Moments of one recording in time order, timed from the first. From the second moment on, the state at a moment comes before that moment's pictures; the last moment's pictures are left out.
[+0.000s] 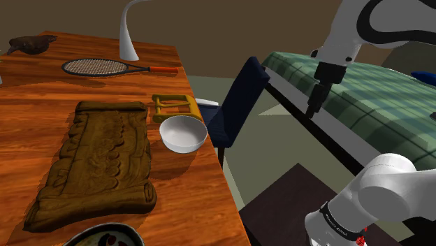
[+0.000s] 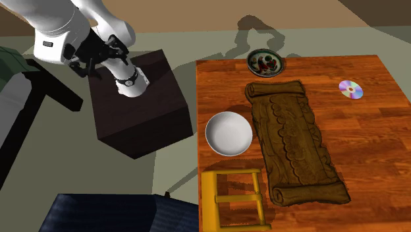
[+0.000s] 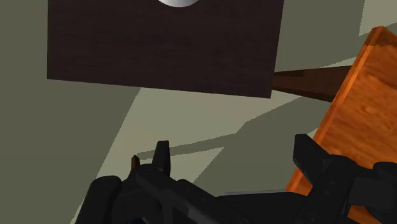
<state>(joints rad) 0.02 -0.78 -0.02 -2.40 0.10 1.44 -0.14</state>
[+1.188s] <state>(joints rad) 0.09 -0.27 0.10 -2.26 0.24 1.86 -0.04</state>
